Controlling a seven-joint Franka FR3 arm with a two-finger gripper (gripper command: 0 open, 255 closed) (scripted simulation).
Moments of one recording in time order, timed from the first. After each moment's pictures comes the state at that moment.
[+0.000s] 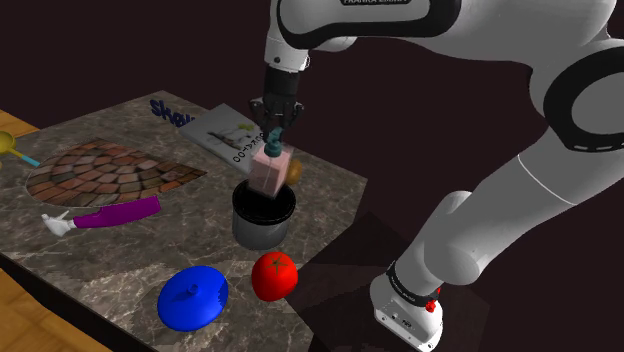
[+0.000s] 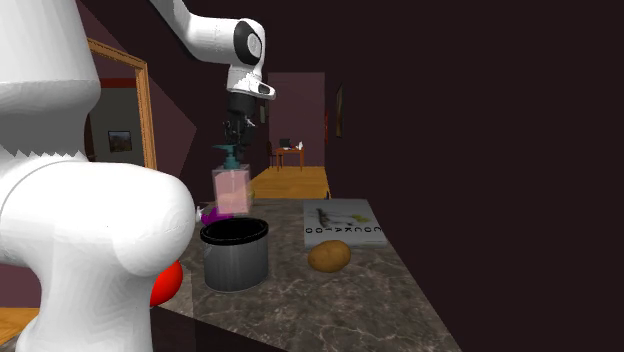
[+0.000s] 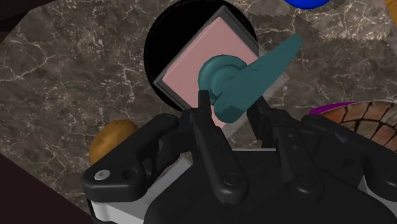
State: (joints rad) arm 0.15 -0.19 0.09 -2.06 0.16 1.79 0.54
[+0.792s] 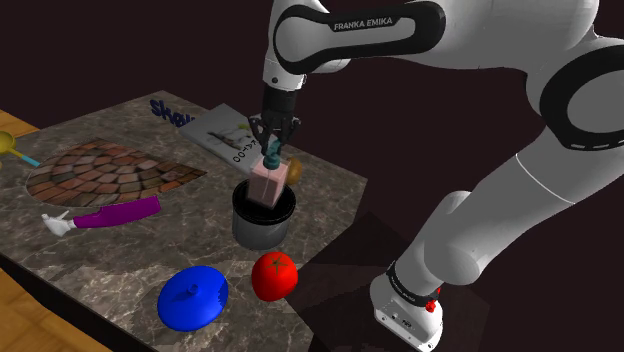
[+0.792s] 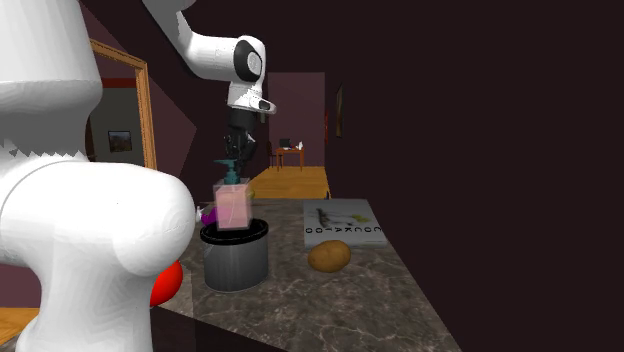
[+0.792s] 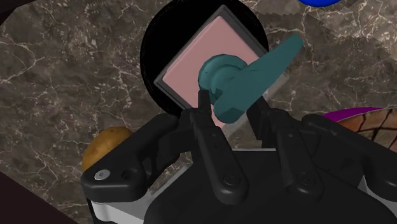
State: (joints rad) arm 0.15 -0.18 0.10 -2.15 0.16 1.89 0.53
